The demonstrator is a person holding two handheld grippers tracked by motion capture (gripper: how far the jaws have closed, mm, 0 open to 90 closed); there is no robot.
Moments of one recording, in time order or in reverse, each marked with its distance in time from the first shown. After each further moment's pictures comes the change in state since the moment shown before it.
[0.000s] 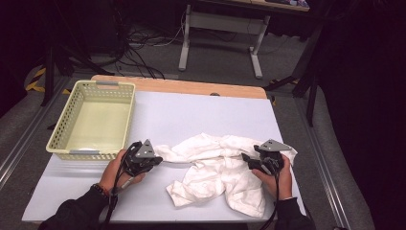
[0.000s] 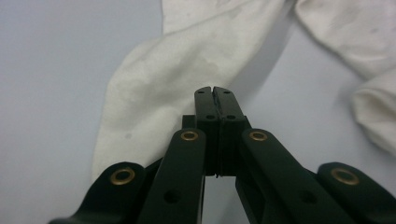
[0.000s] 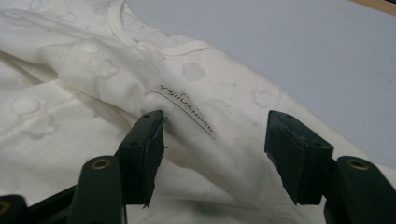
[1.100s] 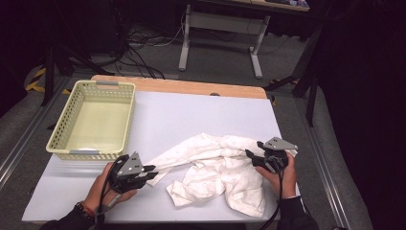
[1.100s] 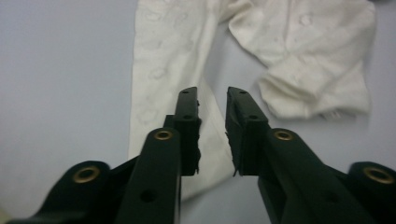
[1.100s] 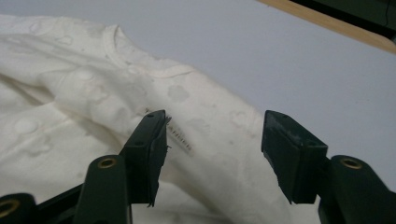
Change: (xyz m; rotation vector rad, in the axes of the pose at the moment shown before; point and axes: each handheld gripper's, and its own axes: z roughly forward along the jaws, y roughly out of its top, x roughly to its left) left arm -0.033 -0.010 -0.025 -0.074 0.021 -0.019; right arm -0.009 0.010 -0.010 -0.056 -0.023 -0.016
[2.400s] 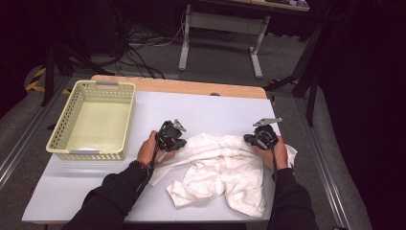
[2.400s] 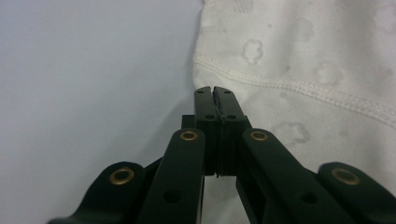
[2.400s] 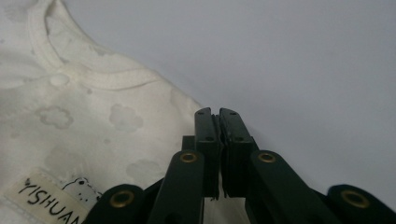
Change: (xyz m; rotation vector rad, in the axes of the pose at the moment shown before) left arm 0.063 0.079 0.129 0.208 0.026 -0.131; right arm -0.040 0.028 0.070 0.211 0.097 0.026
